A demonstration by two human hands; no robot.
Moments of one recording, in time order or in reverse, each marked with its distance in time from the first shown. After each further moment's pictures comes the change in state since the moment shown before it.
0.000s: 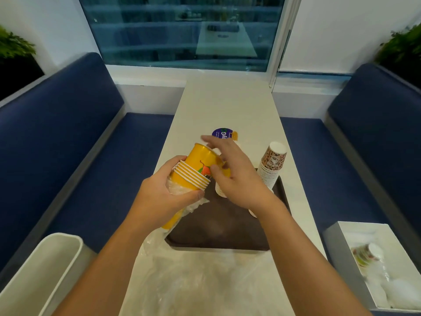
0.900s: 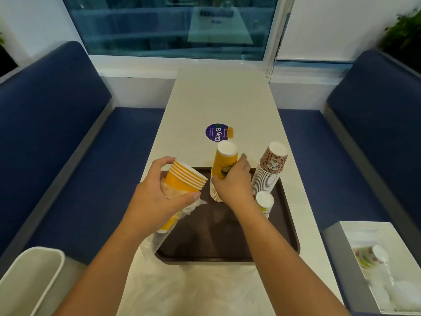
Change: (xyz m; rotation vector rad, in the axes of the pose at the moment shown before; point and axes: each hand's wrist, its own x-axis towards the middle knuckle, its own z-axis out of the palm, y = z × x) left_hand 0.045 -0.019 0.024 -0.035 -0.016 -0.071; right_hand 0.042 0.118 0.054 -0.080 0.219 0.709
